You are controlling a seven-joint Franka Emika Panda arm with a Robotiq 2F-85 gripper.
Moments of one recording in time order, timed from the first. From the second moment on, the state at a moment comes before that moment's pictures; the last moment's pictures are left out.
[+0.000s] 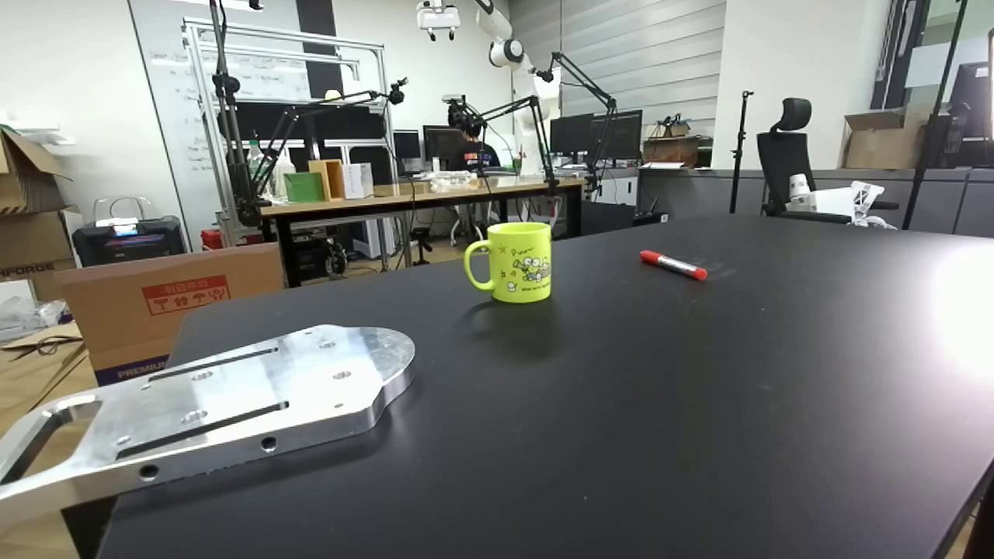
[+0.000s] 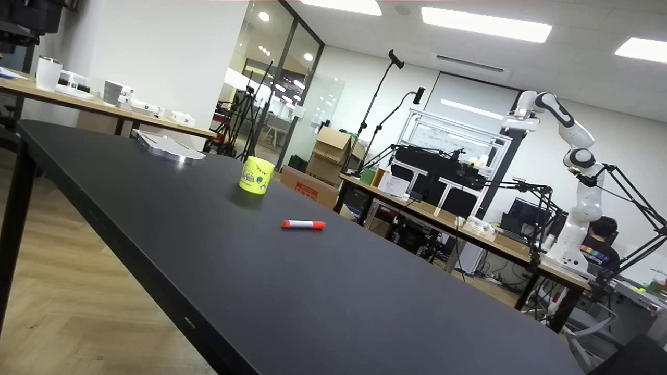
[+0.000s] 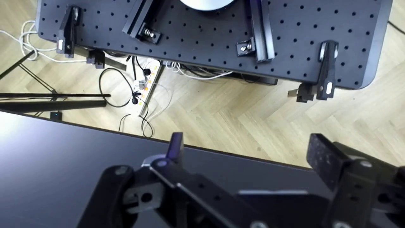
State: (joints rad) arm 0.15 -0.67 0.23 -2.66 0.06 1.73 0.16
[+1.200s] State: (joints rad) arm -0.07 -0.21 -0.05 -2.35 0.06 2.45 0.07
